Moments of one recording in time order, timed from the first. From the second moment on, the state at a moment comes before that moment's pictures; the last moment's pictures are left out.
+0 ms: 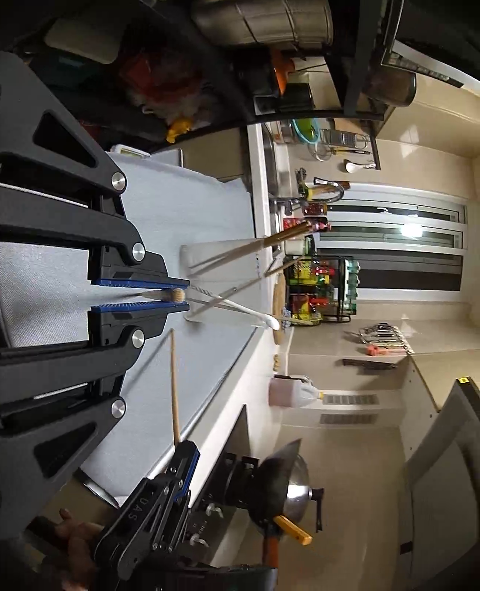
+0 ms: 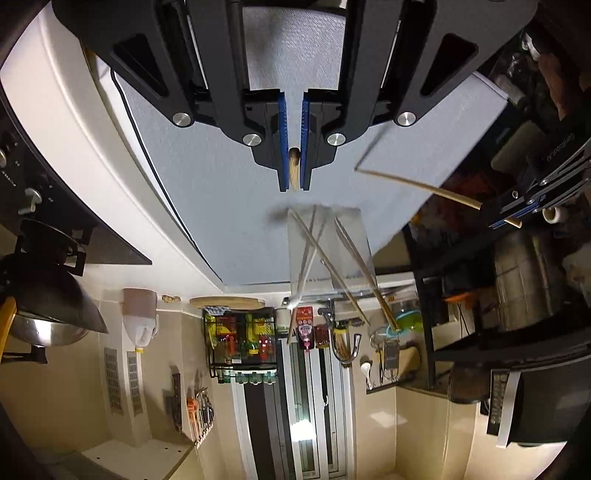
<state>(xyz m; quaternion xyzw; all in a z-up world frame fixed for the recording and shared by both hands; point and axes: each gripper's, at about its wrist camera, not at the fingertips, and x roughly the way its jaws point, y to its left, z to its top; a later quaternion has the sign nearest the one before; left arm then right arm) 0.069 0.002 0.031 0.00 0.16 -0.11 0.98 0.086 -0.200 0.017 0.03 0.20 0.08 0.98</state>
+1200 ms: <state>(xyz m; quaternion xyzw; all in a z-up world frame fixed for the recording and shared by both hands) 0.168 0.017 0.186 0.02 0.17 -0.14 0.97 0.184 -0.175 0.177 0.01 0.16 0.15 0.98</state>
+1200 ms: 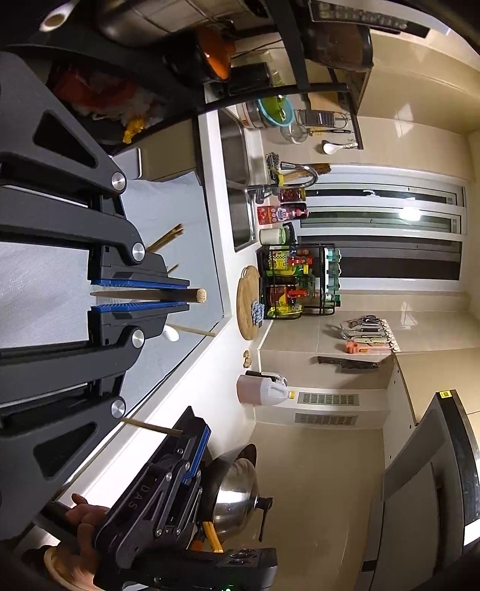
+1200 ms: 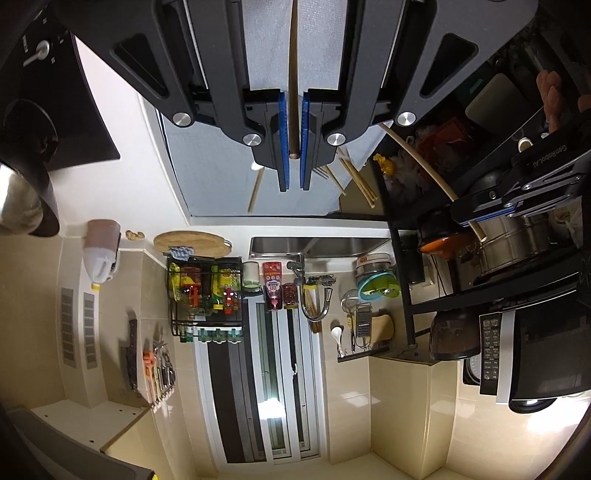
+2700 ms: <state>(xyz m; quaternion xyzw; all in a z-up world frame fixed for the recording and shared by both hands) 0.300 0.021 0.202 0.02 0.22 -0.14 0.96 0.325 -0.136 0.264 -0.02 0.09 0.15 0.98</state>
